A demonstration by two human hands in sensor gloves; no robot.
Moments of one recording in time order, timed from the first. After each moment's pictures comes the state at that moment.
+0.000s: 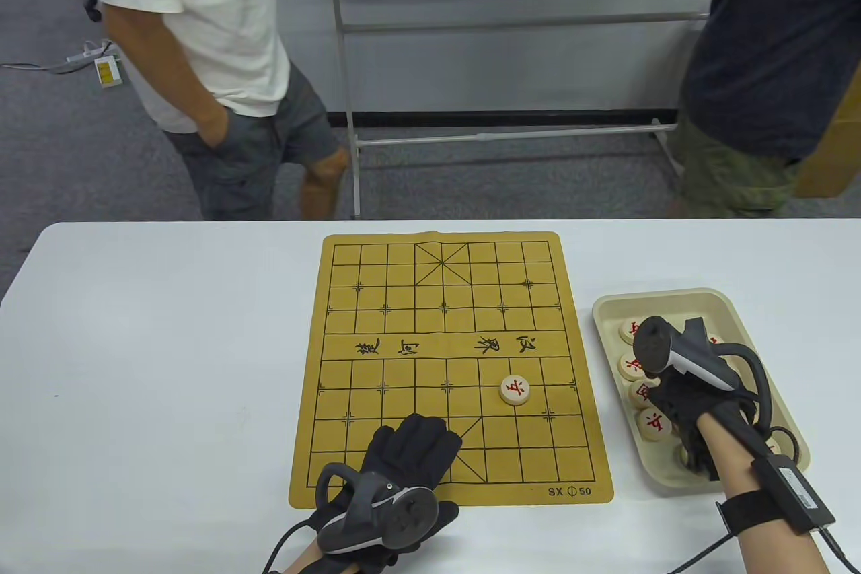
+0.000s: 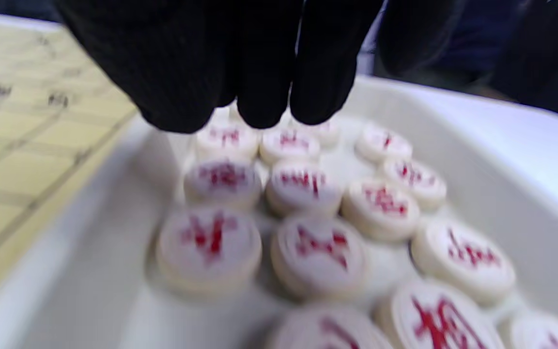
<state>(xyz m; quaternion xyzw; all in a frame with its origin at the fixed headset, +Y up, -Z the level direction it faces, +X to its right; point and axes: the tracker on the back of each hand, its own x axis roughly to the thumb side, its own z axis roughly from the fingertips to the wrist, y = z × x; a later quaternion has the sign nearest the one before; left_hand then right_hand) -0.091 -0.714 -0.262 0.06 -0.29 0.03 0.96 0.296 -0.702 -0.404 0.01 -0.18 -0.98 0.08</state>
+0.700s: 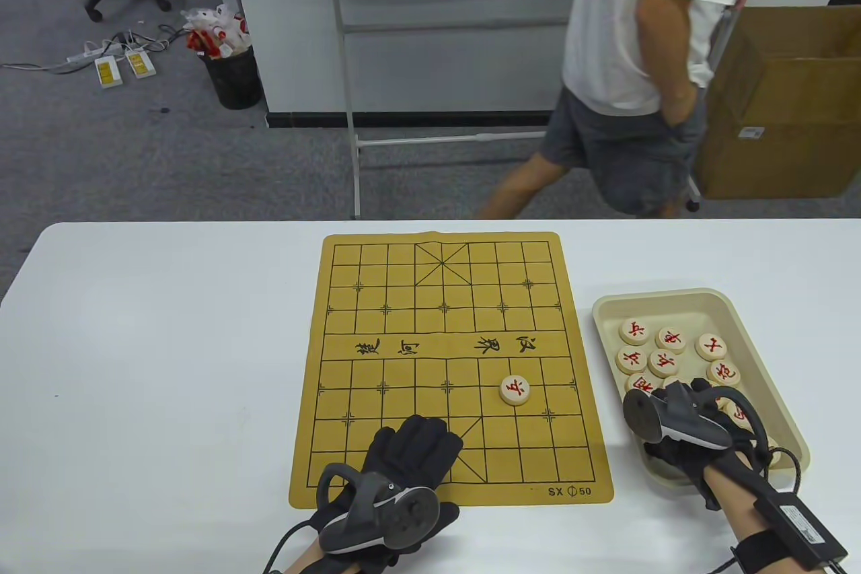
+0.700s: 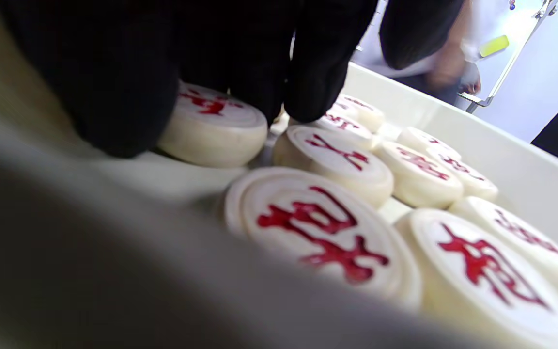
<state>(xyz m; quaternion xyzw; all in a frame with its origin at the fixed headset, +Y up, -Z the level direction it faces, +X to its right) -0.088 -0.716 -0.262 0.05 -0.29 0.03 0.96 0.286 -0.749 -0.370 -0.10 -0.08 -0.98 0.18</state>
